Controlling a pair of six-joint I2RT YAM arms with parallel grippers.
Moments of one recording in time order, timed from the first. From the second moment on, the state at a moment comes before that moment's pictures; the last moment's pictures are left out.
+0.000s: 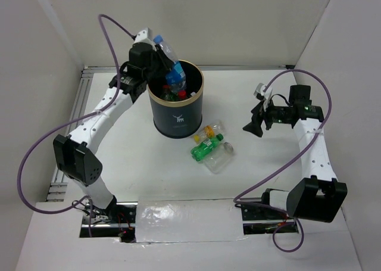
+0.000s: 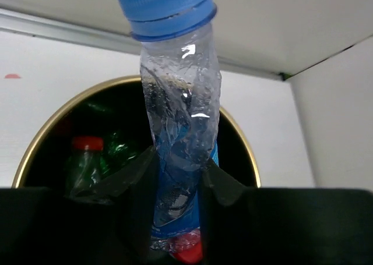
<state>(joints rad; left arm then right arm) -0.40 1.67 1.72 -0.30 -0.12 -0.62 -0.18 1.24 1.17 -0.91 -0.96 -0.91</state>
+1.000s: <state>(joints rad) -0.81 0.67 0.94 -0.57 -0.41 -0.59 0.43 1.34 0.94 -0.88 -0.66 -1.63</state>
